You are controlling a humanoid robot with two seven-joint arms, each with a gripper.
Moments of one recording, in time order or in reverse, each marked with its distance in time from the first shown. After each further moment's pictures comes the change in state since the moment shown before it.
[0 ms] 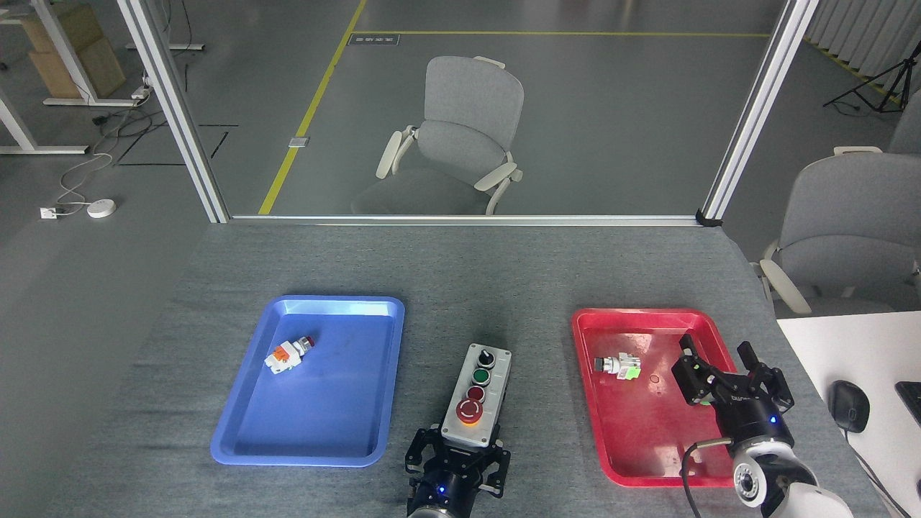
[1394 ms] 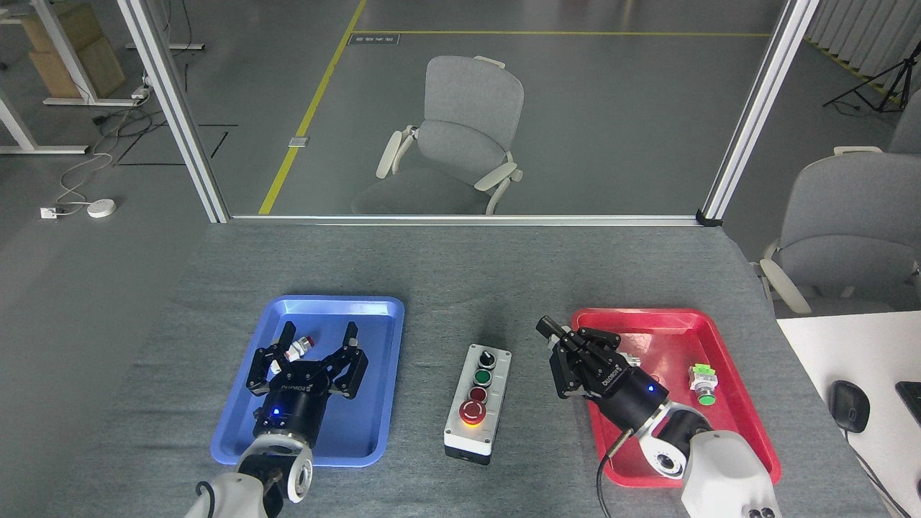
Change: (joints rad) left arm 0.113 0.363 0.464 -0.536 -0.006 -0.199 -0.043; right arm -0.178 0.043 0.393 0.073 0.048 -0.486 -0.112
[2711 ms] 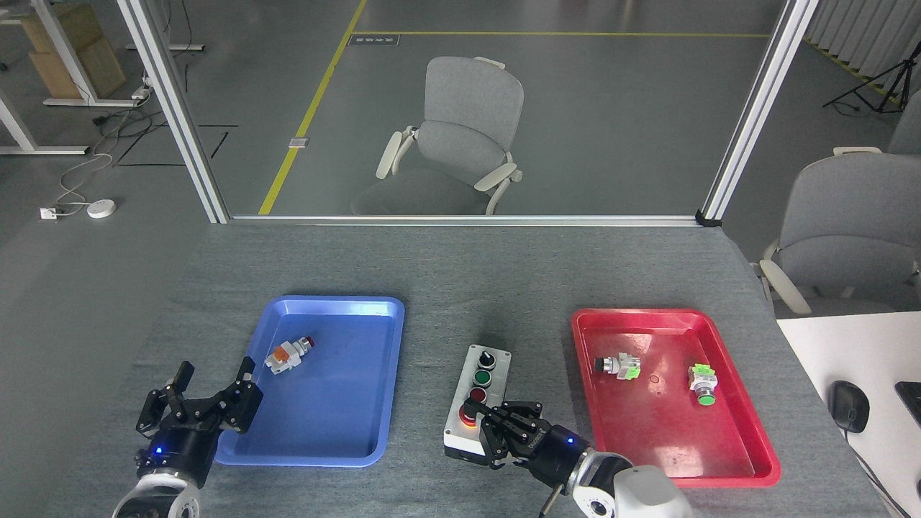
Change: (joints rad) left arm 0.139 0.102 0.288 0.043 0.012 -0.252 -0.040; right arm -0.006 0.134 0.155 0.260 0.008 0.008 0.061
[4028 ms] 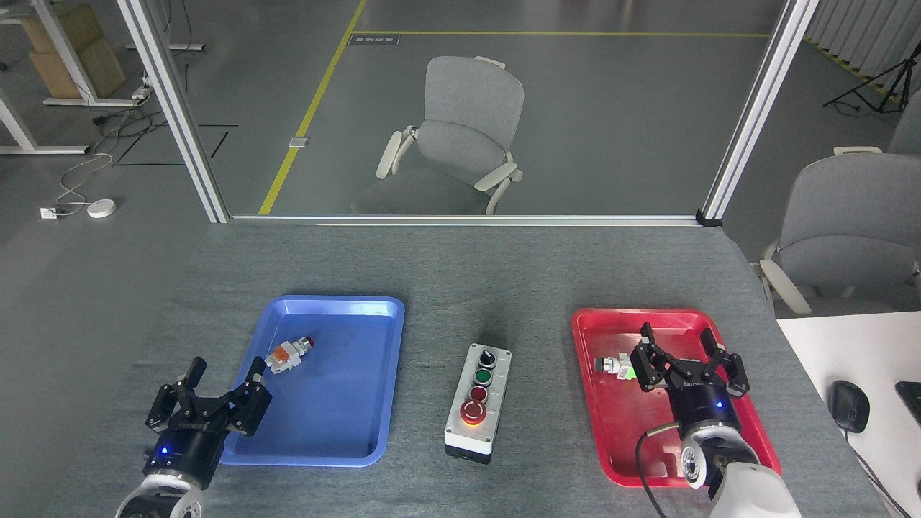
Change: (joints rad) left arm -0.003 -0.010 0.002 0.001 -0.032 -0.098 0.021; right arm 0.106 -0.092 -0.461 -0.251 0.056 0.611 -0.027
